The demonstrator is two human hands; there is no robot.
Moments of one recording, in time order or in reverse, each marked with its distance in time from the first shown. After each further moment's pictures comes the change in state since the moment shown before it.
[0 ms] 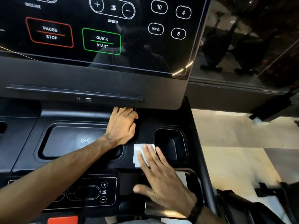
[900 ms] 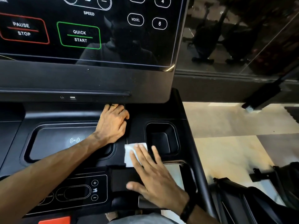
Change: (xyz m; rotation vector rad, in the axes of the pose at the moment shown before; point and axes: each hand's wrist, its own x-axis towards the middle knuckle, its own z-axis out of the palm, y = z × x) left_hand 0.001 -0.001 0.005 -0.003 0.006 0.111; right_hand -0.012 -0.007 0.015 0.035 -0.001 0.083
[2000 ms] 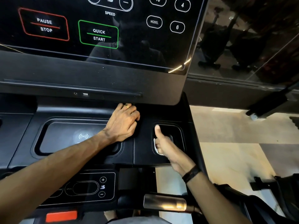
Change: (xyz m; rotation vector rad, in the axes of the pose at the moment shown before) left_hand 0.003 0.000 -0.002 -0.013 -0.065 0.097; right_hand 0.075 0.038 -0.046 1.232 -0.097 0.870
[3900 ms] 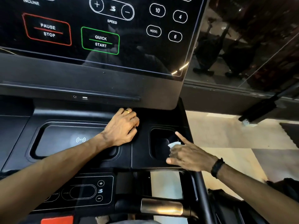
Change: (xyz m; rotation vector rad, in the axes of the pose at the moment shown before) left_hand -0.002 -0.003 0.007 -0.020 0.028 0.053; right_hand 0.022 0.045 -0.103 -1.511 -0.149 -0.739
